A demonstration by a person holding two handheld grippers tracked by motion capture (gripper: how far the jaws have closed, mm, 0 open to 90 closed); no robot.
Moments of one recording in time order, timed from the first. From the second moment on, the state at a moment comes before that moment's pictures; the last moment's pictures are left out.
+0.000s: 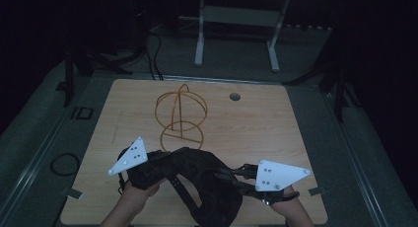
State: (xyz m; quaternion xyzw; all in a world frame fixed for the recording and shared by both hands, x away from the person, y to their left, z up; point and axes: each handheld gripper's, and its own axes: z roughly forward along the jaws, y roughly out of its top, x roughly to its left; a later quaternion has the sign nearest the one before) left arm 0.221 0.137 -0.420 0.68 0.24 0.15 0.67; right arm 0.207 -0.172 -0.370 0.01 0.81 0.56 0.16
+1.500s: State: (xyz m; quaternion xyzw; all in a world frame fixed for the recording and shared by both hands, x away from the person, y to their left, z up) left arm 0.179 0.221 -0.530 0.69 0.39 0.28 0.54; right arm 0.341 -0.142 -0.294 0.21 0.76 0.54 0.29
